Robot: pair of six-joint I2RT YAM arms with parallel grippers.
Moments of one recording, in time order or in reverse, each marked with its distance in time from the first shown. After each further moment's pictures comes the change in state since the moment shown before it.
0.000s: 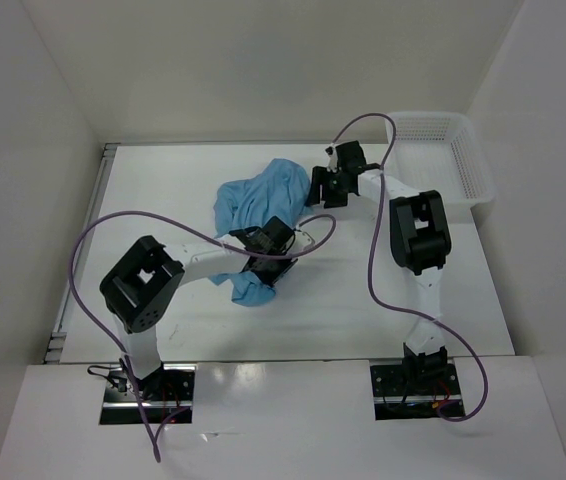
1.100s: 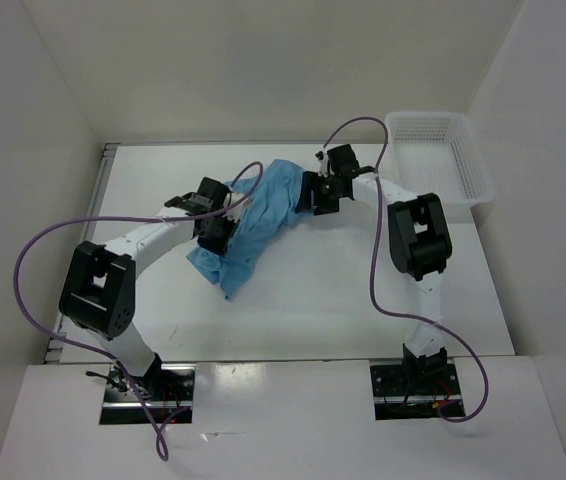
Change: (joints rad) left arm 0.366 -0.169 0.050 -0.237 0.051 0.000; right arm 0.054 -0.053 -0.050 -0.016 -0.059 0.040
